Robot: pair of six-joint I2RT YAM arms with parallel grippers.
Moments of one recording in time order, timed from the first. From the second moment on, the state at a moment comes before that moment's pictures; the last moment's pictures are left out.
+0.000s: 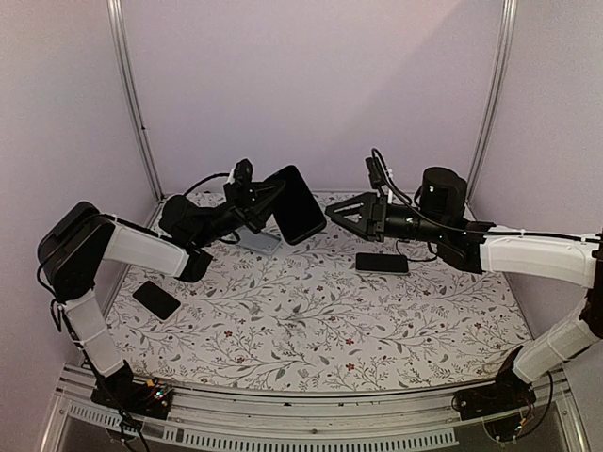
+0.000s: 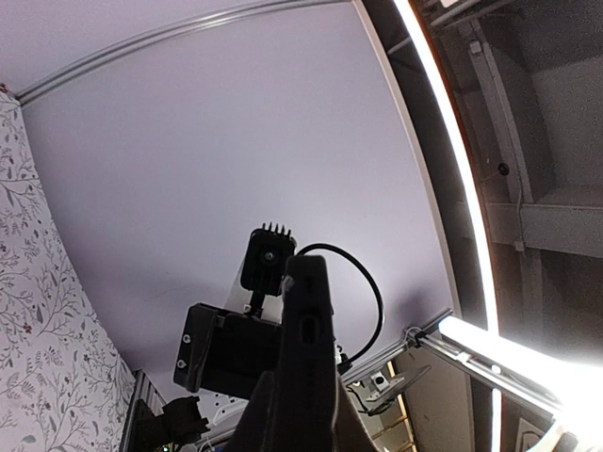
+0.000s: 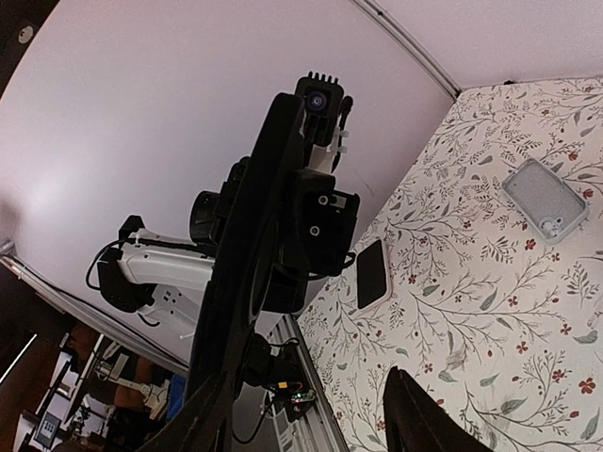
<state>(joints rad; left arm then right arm) -0.61 1.79 0.87 1.49 0.62 -1.67 0.73 1.43 0.95 0.42 -0.57 0.85</state>
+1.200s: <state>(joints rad) -0.60 1.78 0.87 1.49 0.64 -1.66 0.79 1.42 0.95 0.37 -0.58 0.85</state>
